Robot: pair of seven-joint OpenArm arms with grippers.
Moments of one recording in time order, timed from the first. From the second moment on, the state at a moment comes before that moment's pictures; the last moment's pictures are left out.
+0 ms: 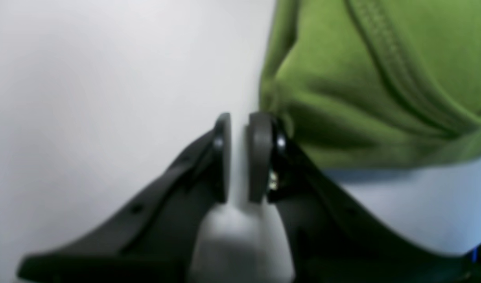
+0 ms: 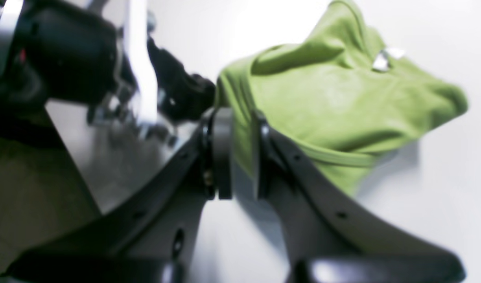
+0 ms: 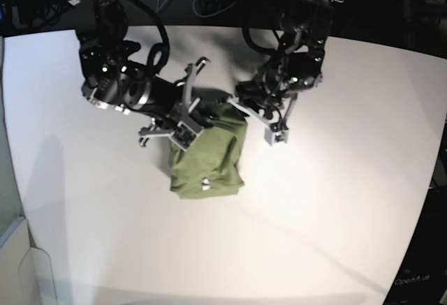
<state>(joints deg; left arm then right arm) 6.3 0.6 12.3 91.3 -22.7 11.3 49.5 -7.2 6.9 -9.1 109.5 18.1 40.2 -52.6</state>
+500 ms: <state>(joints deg) 6.2 -4.5 11.7 94.7 -22.7 11.7 49.8 -1.2 6.6 -9.3 100.3 18.3 40.2 -51.7</state>
